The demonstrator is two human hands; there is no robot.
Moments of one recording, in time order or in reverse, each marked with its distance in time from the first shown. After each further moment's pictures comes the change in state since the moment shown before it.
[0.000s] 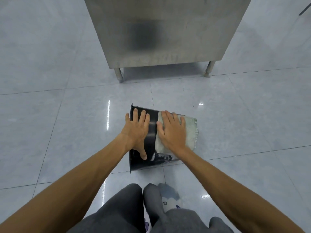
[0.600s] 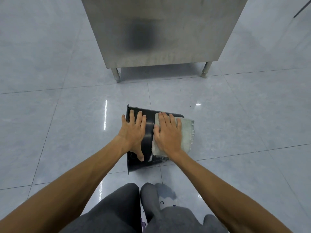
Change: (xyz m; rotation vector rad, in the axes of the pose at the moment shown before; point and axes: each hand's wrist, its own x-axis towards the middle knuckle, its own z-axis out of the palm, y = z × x) left_hand -0.006 0.006 0.006 0.008 0.015 -0.020; right_hand -0.013 -0.003 0.010 0.006 0.077 0.019
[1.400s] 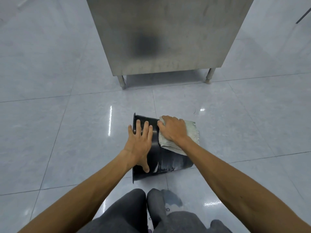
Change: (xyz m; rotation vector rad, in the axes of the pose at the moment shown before) left_hand -0.020 0.012 0.008 -0.010 0.049 -0.001; right_hand 0.059 -0.001 -0.014 -0.036 -0.274 0.001
